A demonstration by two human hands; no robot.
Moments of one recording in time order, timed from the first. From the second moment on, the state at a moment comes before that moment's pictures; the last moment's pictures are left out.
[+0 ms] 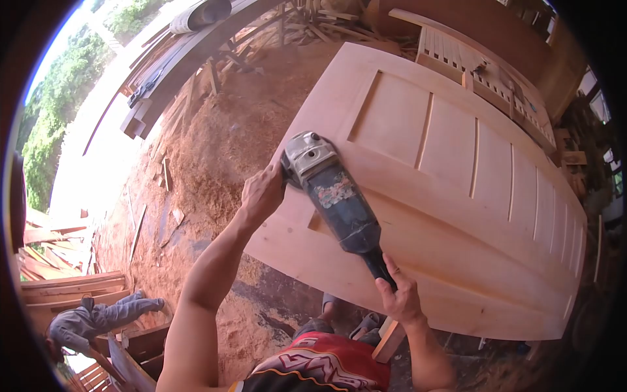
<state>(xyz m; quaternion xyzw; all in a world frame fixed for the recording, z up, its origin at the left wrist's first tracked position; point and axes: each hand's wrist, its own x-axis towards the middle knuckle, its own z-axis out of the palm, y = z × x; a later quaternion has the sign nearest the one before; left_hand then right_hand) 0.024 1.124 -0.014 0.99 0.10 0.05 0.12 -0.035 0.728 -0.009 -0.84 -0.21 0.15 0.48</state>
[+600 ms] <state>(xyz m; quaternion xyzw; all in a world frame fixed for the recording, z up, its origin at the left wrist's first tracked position) 0.051 1.090 -0.019 0.99 0.06 0.02 0.12 -0.038 0.701 0.001 -0.85 -0.21 0.09 0.48</state>
